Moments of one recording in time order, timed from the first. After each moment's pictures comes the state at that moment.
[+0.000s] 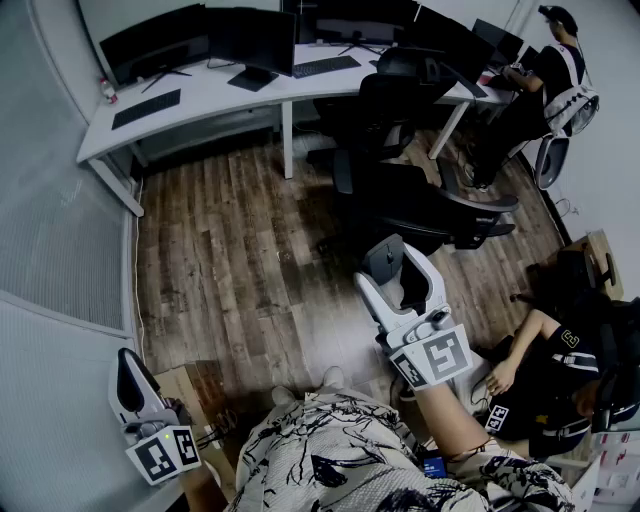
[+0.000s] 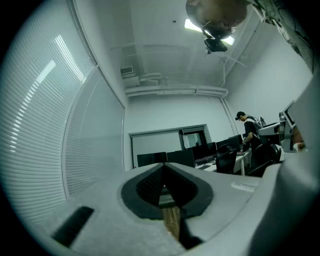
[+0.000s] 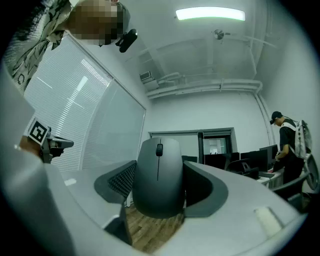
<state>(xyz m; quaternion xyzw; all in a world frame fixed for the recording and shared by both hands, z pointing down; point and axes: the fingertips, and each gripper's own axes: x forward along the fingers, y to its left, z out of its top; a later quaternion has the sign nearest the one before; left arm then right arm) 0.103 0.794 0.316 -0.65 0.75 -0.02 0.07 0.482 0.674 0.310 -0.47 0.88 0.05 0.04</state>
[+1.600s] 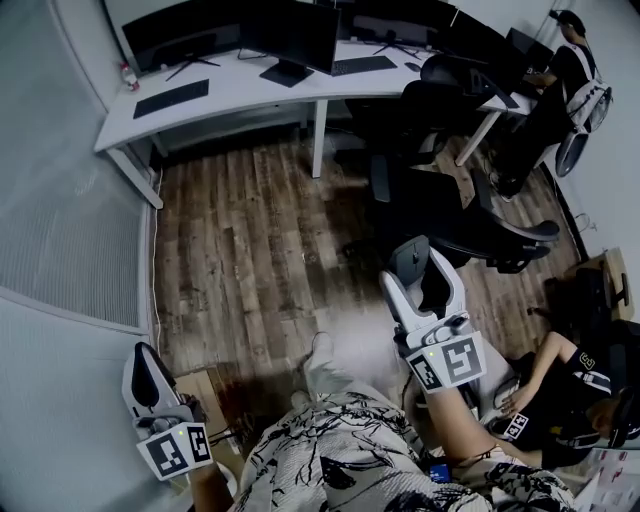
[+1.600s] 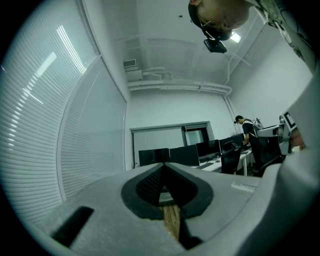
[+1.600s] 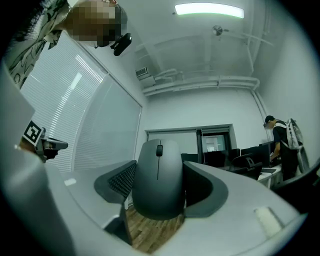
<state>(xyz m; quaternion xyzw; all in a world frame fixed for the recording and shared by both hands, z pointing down) 0.028 0.732 0.334 -0.66 0.75 -0.02 0.05 0.413 0.605 0.325 -0.49 0.87 0.04 0.05</state>
